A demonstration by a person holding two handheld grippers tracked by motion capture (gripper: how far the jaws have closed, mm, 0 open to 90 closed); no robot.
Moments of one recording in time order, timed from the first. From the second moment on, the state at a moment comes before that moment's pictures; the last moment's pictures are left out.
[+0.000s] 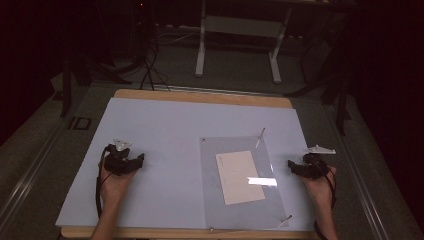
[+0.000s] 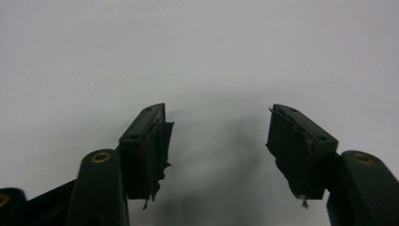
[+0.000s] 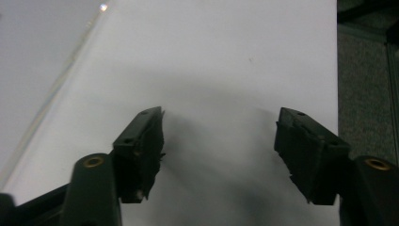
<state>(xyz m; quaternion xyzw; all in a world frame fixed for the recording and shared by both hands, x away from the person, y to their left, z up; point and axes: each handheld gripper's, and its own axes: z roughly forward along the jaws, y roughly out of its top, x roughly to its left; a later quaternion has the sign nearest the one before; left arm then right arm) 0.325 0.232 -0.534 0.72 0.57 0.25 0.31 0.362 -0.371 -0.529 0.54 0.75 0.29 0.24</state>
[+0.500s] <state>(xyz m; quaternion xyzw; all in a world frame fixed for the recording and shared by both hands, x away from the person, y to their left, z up) 0.320 0.220 -0.527 0.74 0.53 0.24 0.34 0.358 -0.366 -0.520 0.51 0.76 0.30 0.25</state>
